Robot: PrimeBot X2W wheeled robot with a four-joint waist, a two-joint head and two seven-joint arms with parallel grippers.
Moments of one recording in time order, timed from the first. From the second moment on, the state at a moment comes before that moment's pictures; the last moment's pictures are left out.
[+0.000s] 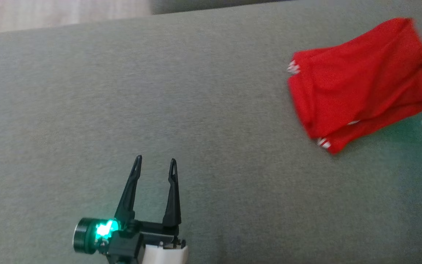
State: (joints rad) left arm 0.05 0.06 -0.43 -0.07 -0.07 0.25 -0.26; right arm -0.67 -0.58 0.41 0.75 0.67 0.13 0.06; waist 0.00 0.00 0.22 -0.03
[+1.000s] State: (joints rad) left arm 0.02 0.06 -0.41 0.00 -0.11 0.22 -0.26; right arm -0.42 -0.50 0.23 0.73 0.53 0.13 -0.09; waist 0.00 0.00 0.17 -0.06
